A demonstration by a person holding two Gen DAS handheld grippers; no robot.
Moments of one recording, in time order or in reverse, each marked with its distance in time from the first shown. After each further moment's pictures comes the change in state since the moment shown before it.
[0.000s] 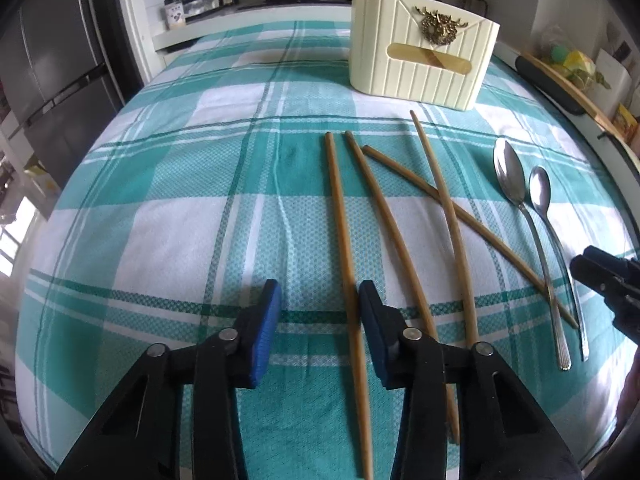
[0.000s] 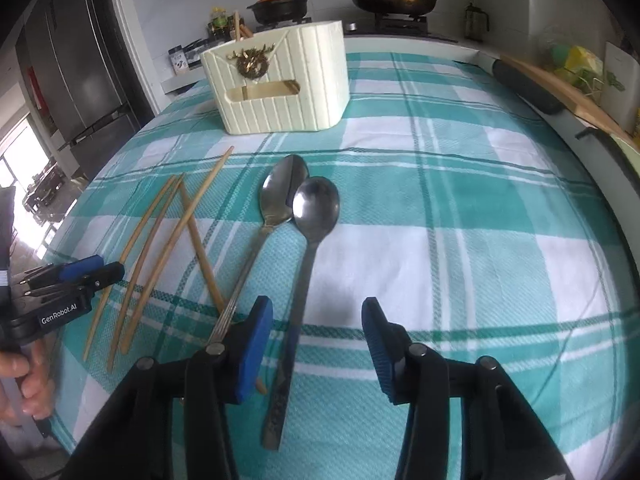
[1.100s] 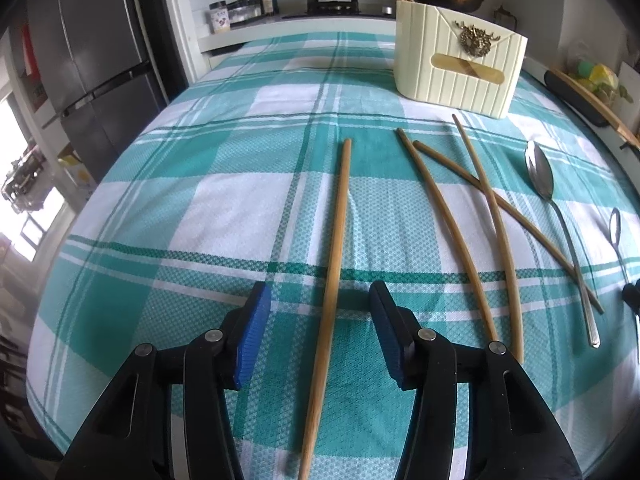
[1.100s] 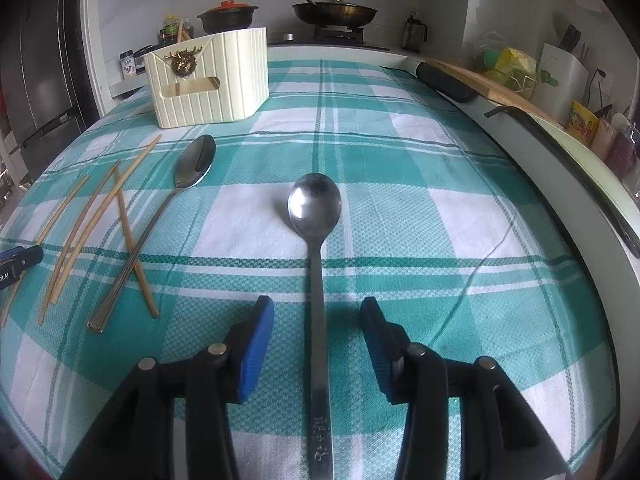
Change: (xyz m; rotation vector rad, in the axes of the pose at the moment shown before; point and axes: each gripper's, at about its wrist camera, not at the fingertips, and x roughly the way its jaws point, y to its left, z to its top) left arm -0.014 0.021 -0.028 -0.055 -0.060 0.111; right arm -0.041 -0.041 -0.057 0.067 -0.089 -0.244
